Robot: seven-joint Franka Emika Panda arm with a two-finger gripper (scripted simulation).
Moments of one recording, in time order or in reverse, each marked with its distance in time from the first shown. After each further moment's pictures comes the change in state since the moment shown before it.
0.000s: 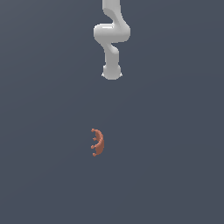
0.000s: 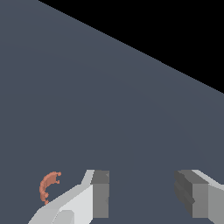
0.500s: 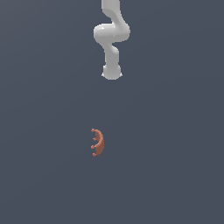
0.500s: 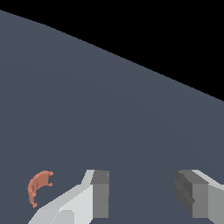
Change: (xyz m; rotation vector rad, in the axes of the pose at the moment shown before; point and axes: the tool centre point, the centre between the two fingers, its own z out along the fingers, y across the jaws) arm -0.073 0.049 0.024 0.068 0.133 -0.005
